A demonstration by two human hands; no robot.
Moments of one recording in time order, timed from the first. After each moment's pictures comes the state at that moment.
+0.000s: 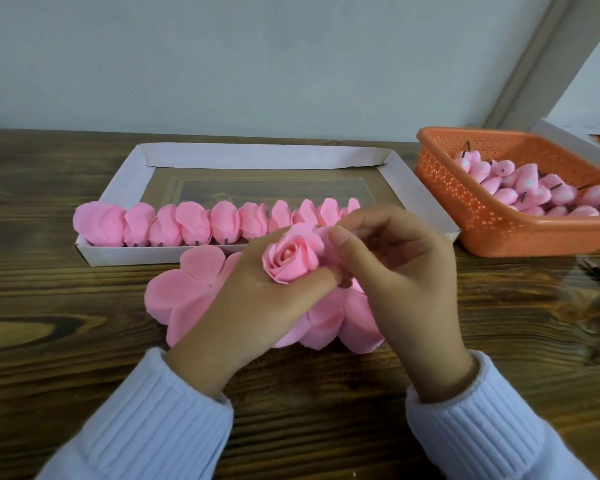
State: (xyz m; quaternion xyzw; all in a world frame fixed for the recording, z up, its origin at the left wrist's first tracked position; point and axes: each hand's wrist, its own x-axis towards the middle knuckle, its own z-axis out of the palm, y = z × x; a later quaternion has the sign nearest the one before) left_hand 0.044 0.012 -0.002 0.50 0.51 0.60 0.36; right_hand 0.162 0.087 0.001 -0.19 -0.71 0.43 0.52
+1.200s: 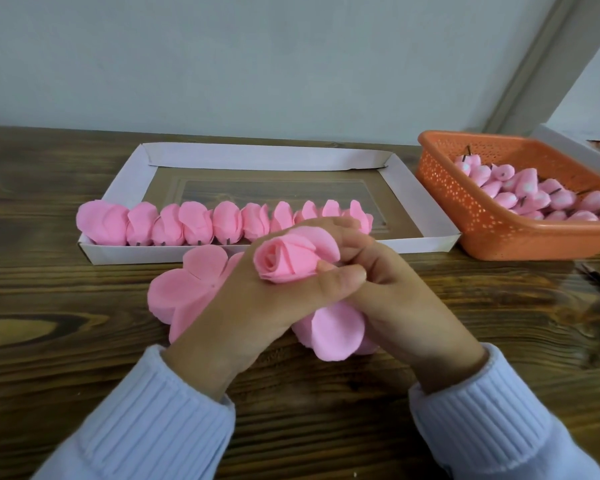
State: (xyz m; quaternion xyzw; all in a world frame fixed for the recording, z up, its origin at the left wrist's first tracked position) left_hand 0.039 0.014 -0.008 0.52 0.38 0.63 0.43; right_hand 0.164 0.089 0.001 -0.09 -0.63 0.73 0.25
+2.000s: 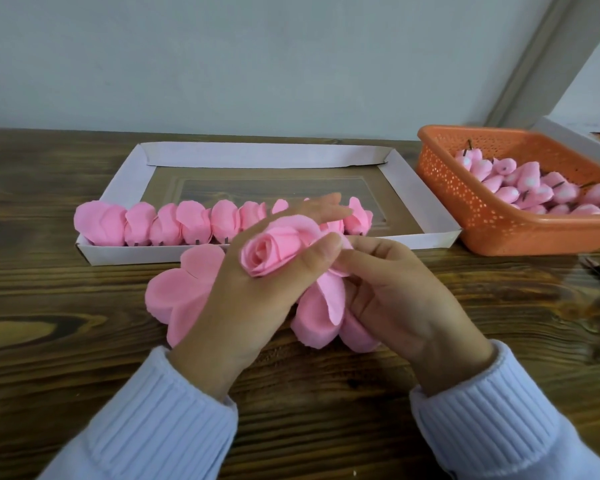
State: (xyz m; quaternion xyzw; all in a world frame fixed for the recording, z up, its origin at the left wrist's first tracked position) left_hand 0.044 0.017 -0.007 0.49 0.41 0.69 0.33; right_hand 0.164 0.095 0.000 -0.24 -0.46 0.80 0.29
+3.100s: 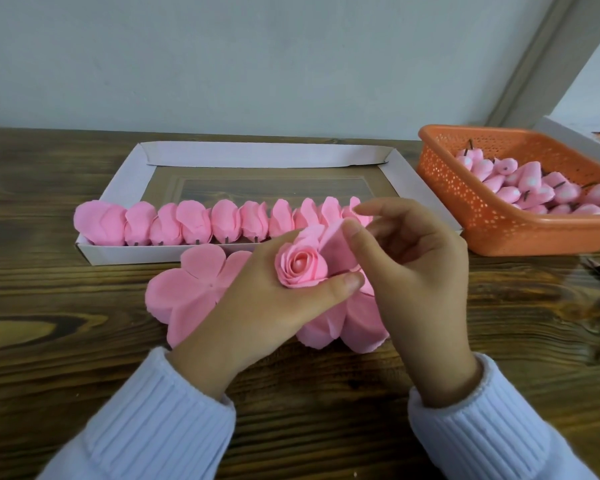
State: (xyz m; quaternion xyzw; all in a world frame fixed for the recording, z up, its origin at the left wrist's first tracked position) left_hand 0.044 0.014 -0.003 0.52 0.51 0.58 0.37; right_hand 0.165 0.088 0.001 -0.27 -0.69 0.40 0.54
